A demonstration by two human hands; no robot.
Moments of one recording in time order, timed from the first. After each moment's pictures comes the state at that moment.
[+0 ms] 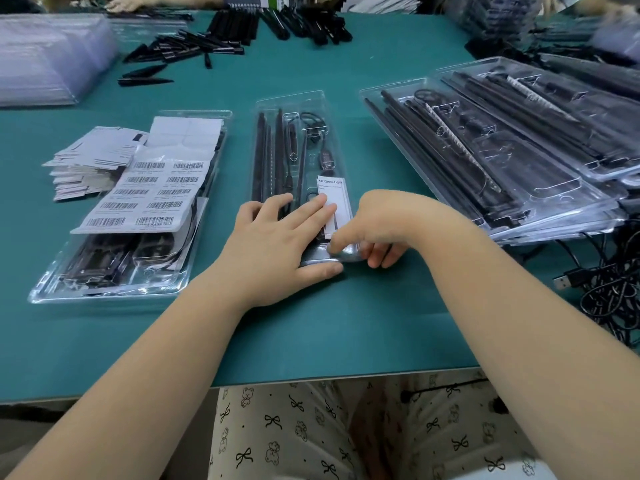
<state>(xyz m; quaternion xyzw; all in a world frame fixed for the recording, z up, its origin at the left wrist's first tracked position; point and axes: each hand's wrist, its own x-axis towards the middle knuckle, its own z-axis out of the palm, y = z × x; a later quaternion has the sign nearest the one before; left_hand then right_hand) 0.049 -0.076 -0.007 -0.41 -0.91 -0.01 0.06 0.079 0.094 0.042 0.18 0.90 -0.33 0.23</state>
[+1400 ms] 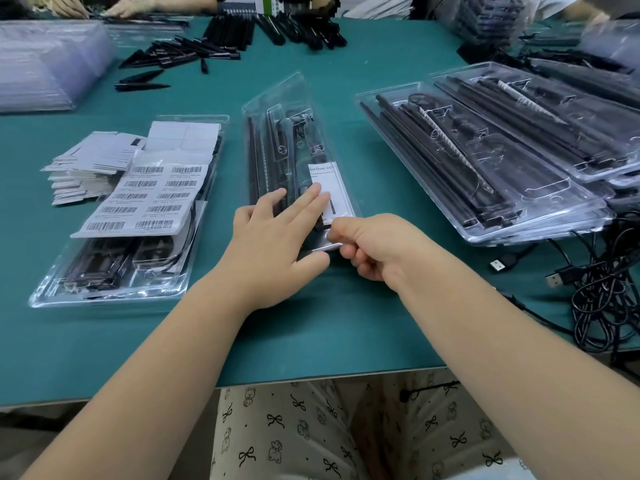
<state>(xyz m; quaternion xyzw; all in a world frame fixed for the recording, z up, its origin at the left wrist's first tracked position) 0.057 -0.076 0.002 -0.38 -0.92 -0.11 0.03 0.109 0.069 0.031 0.33 0.70 -0.63 0.09</state>
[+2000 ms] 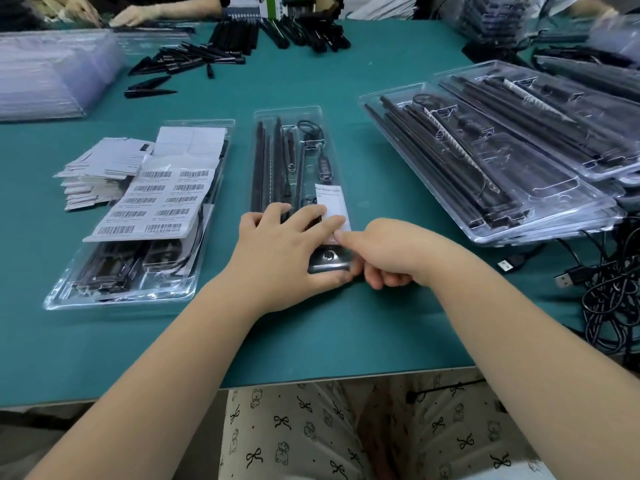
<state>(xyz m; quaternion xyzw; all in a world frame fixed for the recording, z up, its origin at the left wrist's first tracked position) 0.060 -0.073 0.003 -0.38 -0.93 -0.01 0.05 0.109 0.083 0.031 0.19 0.90 -0.34 0.20</state>
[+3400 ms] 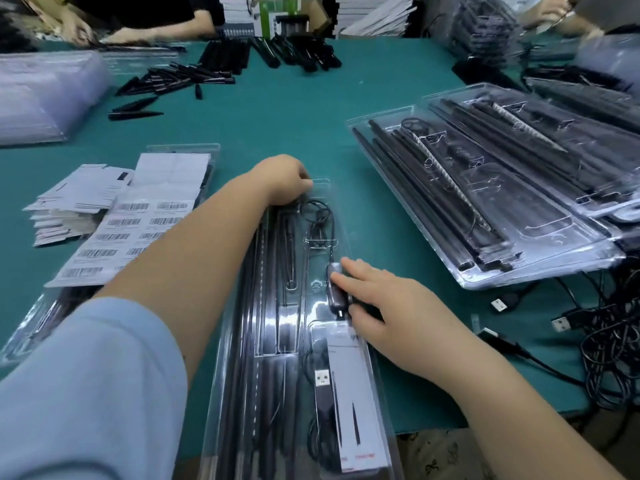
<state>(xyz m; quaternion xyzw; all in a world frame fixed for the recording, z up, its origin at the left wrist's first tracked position) -0.107 0.014 0.025 -0.31 -0.94 -0.10 -0.09 0.150 0.097 0.018 -0.02 0.97 -0.23 0.03</state>
